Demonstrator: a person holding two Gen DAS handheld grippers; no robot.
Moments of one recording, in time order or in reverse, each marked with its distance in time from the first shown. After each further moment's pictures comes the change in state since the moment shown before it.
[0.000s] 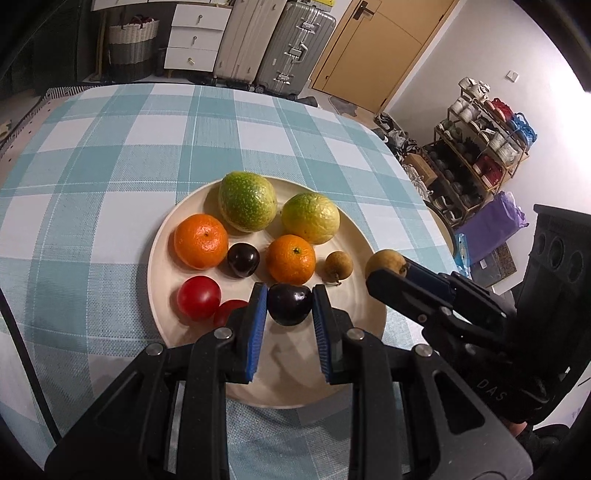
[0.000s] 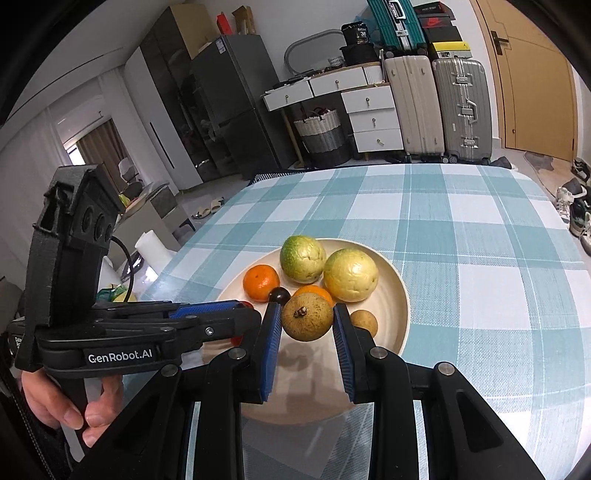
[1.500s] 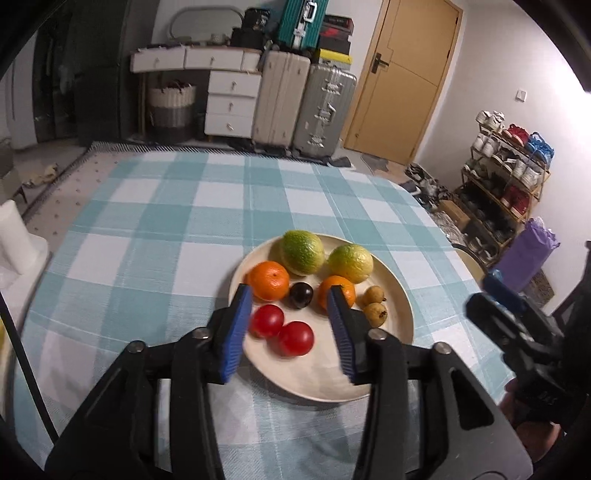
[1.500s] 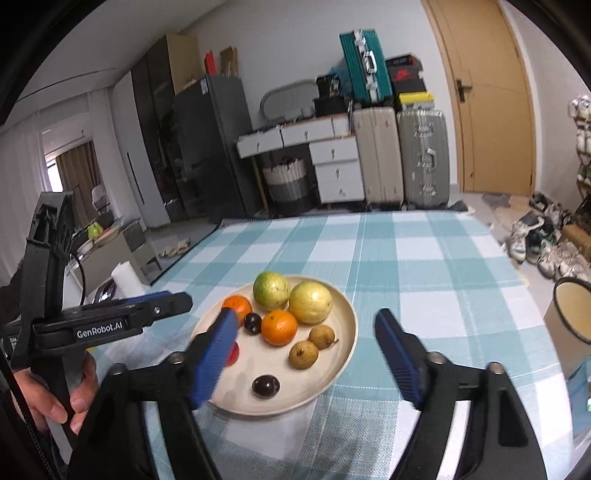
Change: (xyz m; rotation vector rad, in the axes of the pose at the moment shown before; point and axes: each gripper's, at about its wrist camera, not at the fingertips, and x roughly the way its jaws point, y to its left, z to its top) left arm -0.072 0.002 -0.027 0.040 -0.295 0.217; right arm -0.059 0.012 -0.020 -0.024 -0.238 -0.176
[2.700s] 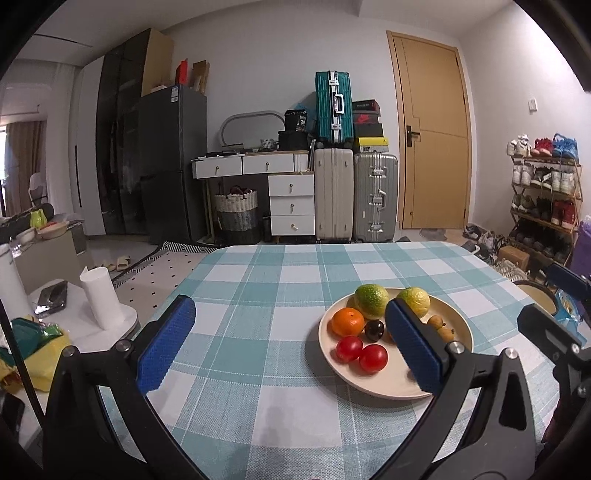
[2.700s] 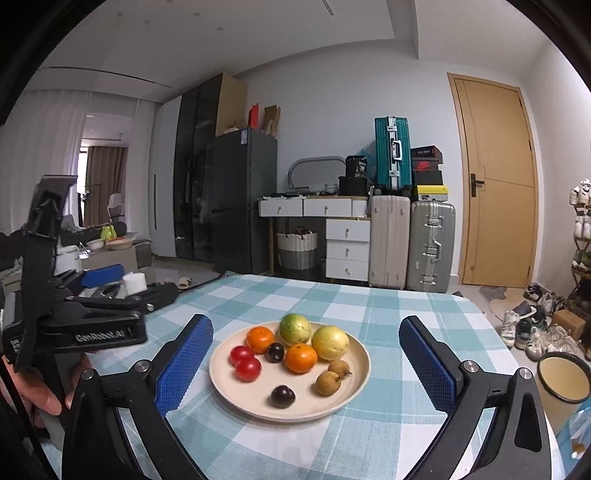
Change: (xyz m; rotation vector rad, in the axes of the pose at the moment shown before) left arm -0.078 0.006 -0.063 0.108 -0.425 0.258; right arm -0.051 0.047 -0.046 -0.217 -0.299 -0.021
